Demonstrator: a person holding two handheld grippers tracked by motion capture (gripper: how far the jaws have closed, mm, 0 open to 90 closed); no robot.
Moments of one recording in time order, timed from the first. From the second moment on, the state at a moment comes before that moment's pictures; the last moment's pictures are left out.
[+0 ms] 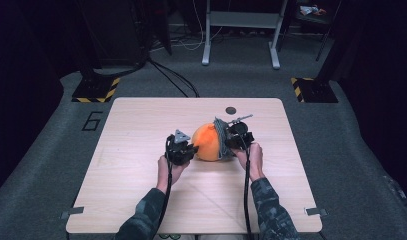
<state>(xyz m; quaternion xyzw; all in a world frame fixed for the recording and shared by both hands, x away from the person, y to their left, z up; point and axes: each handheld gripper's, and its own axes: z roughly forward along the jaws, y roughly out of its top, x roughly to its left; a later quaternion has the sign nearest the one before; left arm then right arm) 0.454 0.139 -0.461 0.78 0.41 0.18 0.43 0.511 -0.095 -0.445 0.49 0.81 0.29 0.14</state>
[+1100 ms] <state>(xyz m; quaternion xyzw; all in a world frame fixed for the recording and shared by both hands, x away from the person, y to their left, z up) 0.455 0.118 -0.437 0.81 0.35 0.22 0.41 0.489 -0.050 -0.393 0.41 0.83 0.32 0.19</state>
